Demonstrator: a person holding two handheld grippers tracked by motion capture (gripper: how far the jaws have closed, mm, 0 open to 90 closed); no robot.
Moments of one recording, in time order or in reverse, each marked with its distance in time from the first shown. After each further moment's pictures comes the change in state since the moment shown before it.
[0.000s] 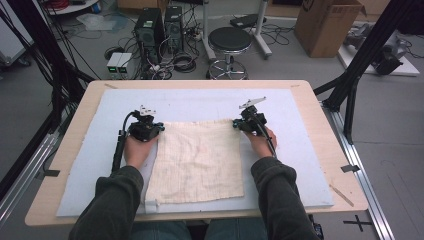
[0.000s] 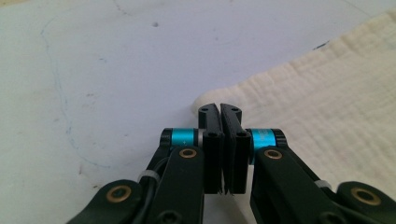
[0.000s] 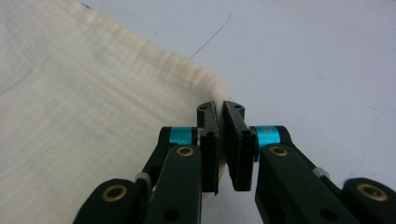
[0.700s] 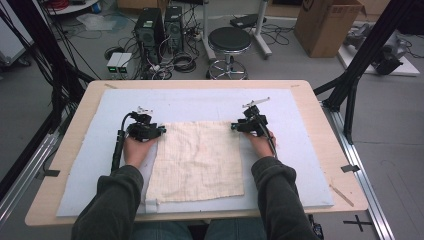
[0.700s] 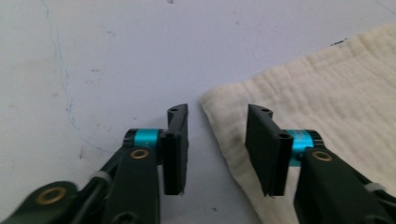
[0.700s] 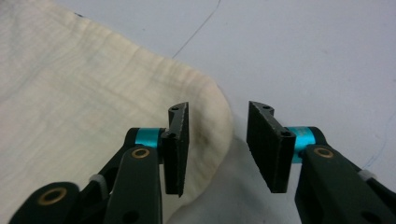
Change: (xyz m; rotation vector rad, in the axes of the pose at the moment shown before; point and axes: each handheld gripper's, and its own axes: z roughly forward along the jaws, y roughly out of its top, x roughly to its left) left arm 0.007 -0.004 0.007 0.011 -0.020 -0.055; right arm -0.012 -0.009 0.009 0.007 0.048 0.119
